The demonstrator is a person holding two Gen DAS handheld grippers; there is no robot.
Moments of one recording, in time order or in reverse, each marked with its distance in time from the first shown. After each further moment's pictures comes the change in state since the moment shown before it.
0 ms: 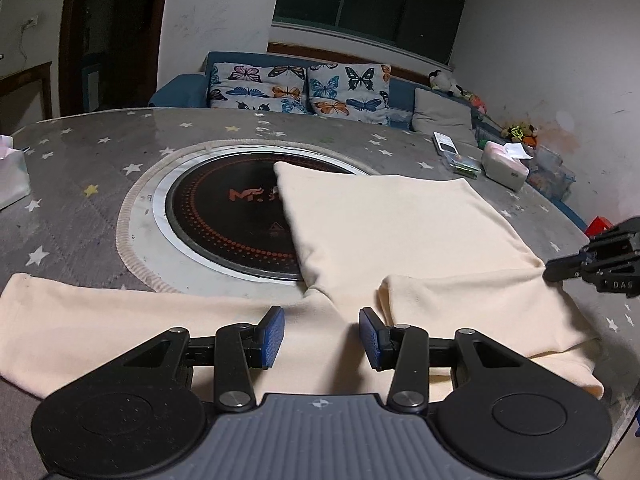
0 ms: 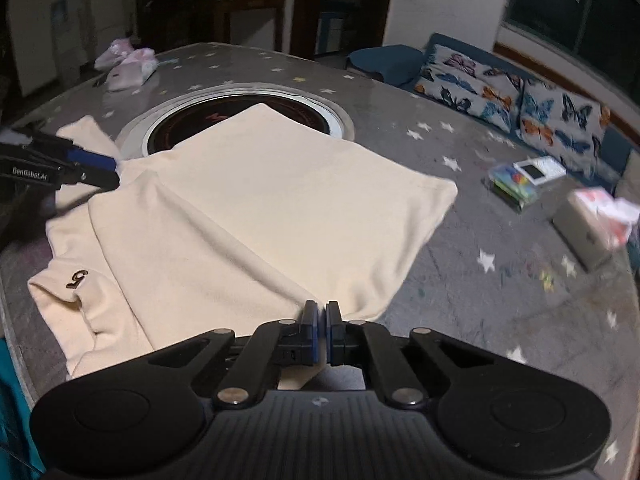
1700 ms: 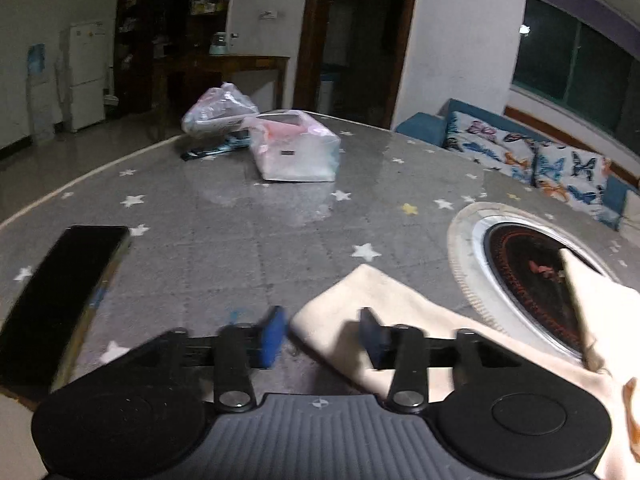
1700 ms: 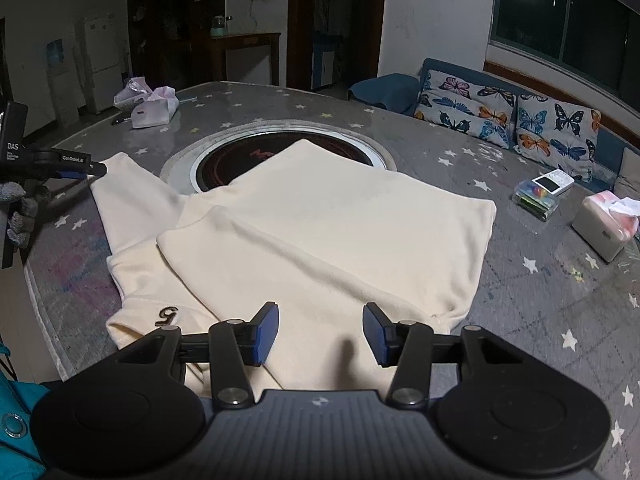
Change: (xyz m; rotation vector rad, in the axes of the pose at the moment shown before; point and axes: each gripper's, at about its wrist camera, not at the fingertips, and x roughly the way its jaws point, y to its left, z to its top) left arm -0.063 0.121 -0.025 -0.386 -0.143 0.581; right arm -0.022 0.069 -0.003 0.054 -0.120 0.000
